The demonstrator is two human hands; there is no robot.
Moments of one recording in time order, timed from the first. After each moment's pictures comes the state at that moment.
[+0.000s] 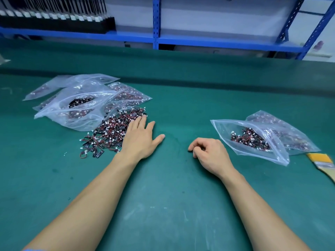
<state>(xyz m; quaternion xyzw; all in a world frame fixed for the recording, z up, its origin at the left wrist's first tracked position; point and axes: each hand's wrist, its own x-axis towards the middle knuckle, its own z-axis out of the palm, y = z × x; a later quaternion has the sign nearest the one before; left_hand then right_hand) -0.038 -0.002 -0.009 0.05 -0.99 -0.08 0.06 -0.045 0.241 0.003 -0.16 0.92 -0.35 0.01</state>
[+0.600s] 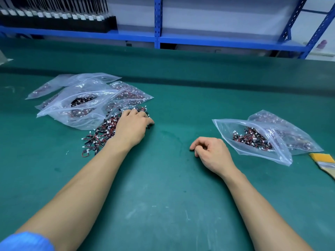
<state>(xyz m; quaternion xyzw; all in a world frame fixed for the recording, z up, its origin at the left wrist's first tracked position) -0.056 -0.036 0.016 -0.03 -0.99 0.04 0.11 -0.045 0.240 0.003 -0.16 0.92 -0.36 0.01</state>
